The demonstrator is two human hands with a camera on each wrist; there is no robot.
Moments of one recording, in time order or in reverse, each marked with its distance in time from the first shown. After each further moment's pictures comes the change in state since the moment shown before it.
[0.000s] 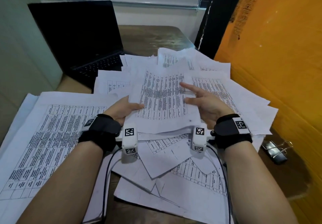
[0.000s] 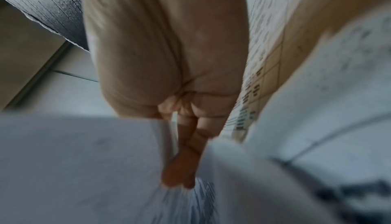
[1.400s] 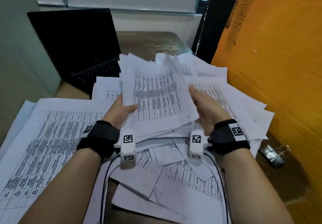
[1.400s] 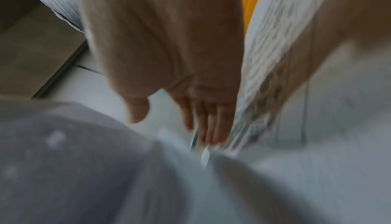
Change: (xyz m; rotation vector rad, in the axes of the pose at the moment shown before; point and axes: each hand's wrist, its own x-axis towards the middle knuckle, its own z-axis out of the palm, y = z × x) left_hand 0.017 -0.007 -0.005 -0.030 0.176 0.235; right_hand -0.004 -0.007 0.010 -0.011 0.257 0.044
